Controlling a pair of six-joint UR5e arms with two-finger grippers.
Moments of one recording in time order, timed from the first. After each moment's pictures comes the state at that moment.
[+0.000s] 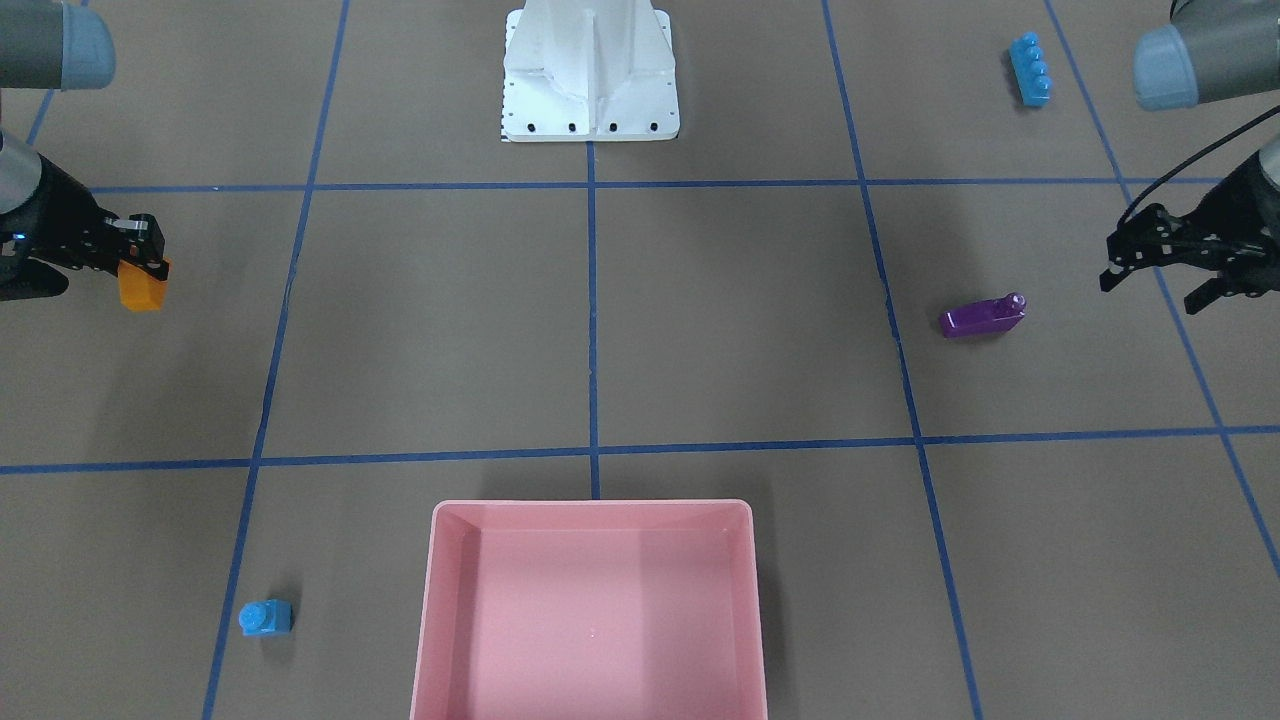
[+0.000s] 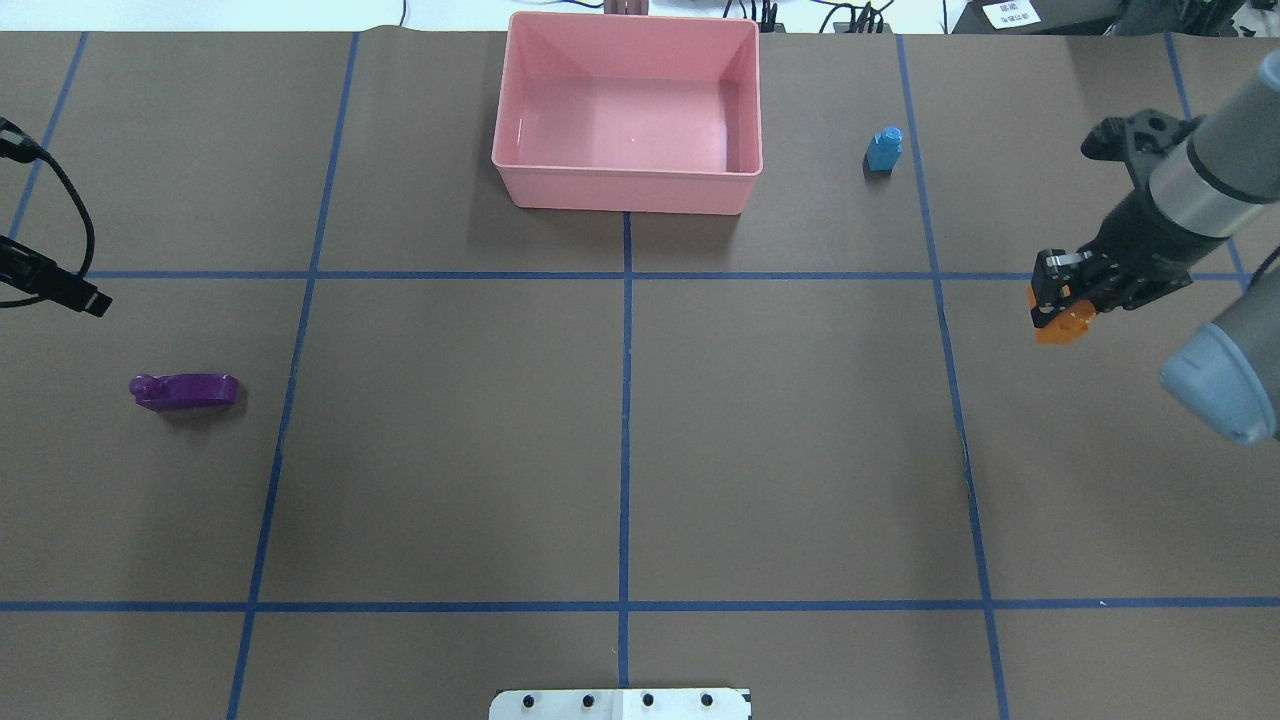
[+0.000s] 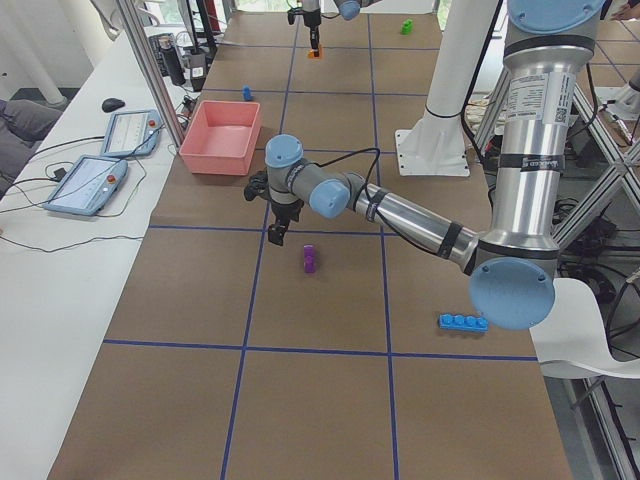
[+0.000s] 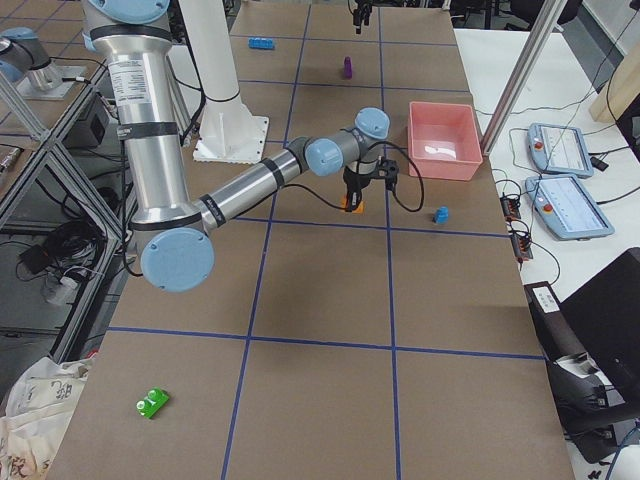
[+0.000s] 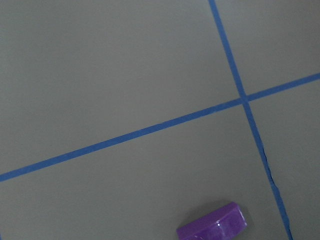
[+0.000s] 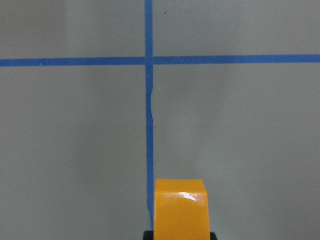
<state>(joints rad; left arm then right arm) -1.10 -1.61 -1.92 -1.74 -2.25 -0.21 1.02 -1.35 1.95 -1.75 2.31 0.70</state>
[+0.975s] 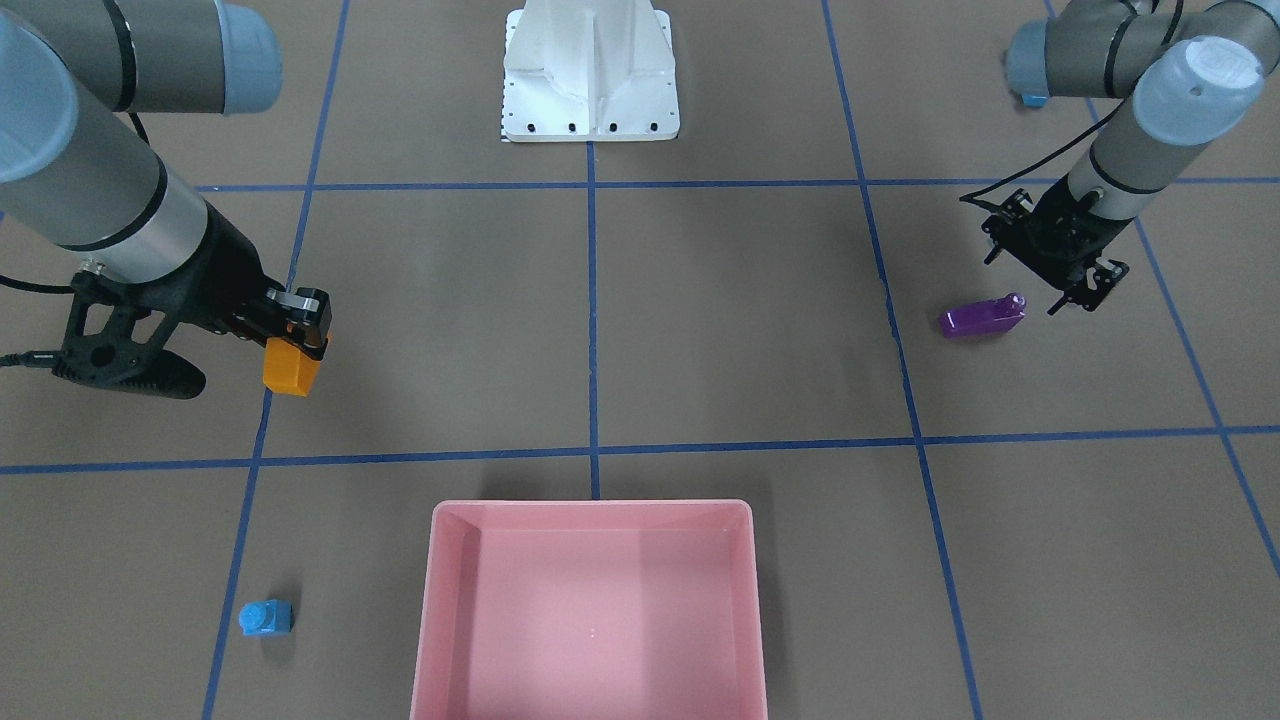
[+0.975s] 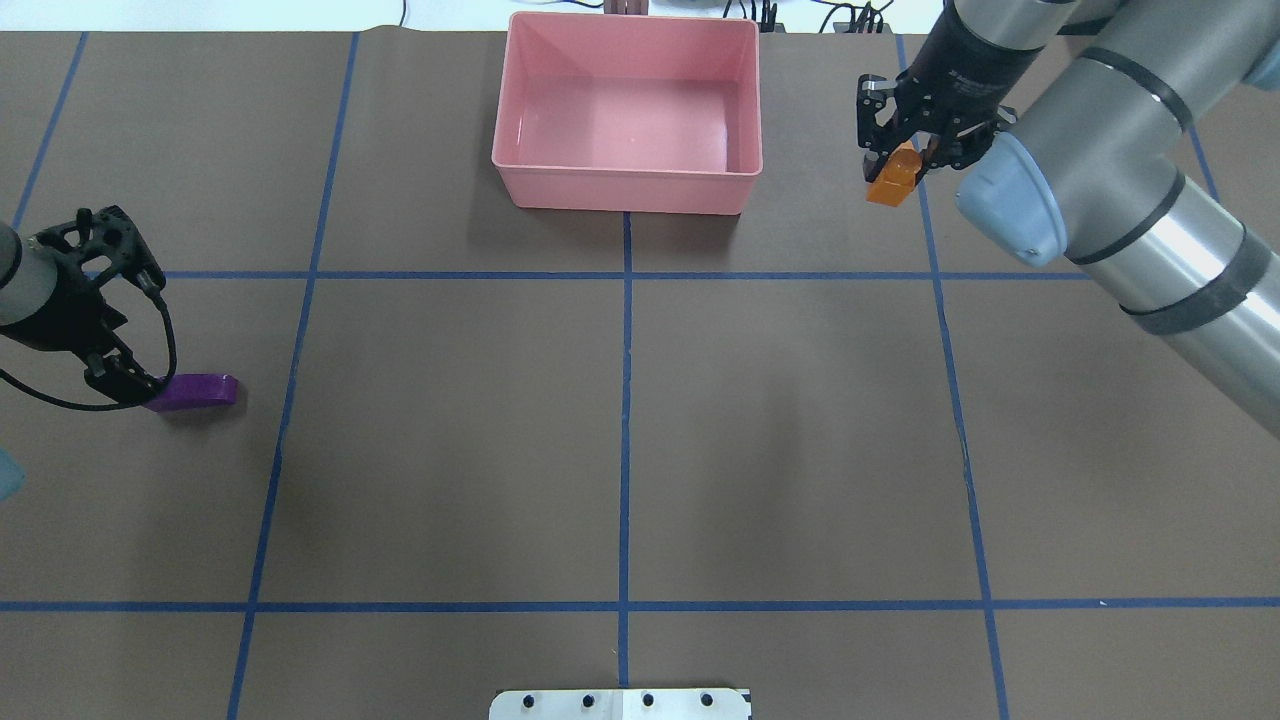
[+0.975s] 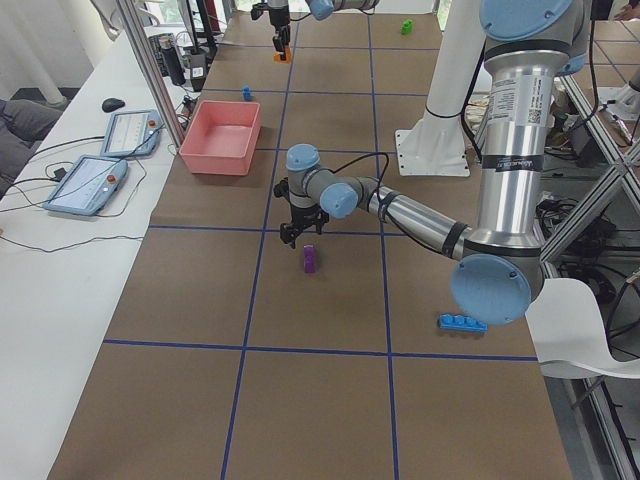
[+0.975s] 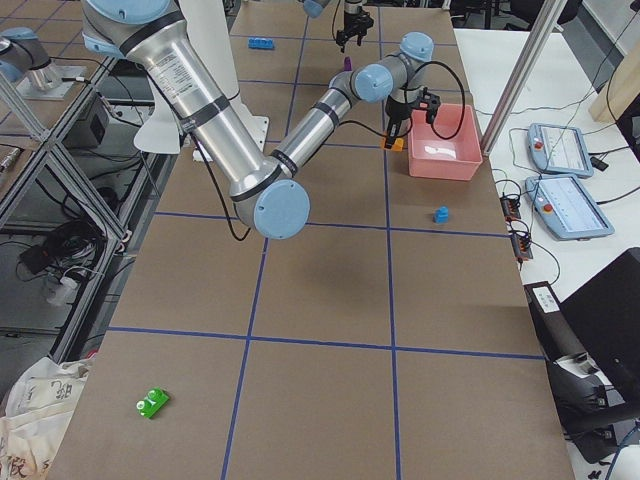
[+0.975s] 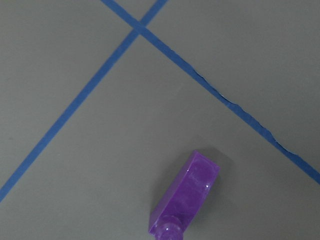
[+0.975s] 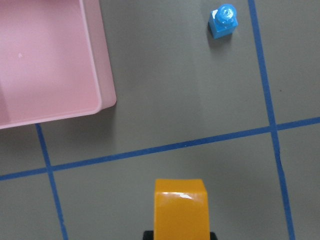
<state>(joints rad) -0.90 -1.61 -1.89 -1.74 -2.09 0.11 1.01 -0.88 1.70 -1.85 2.30 0.98</state>
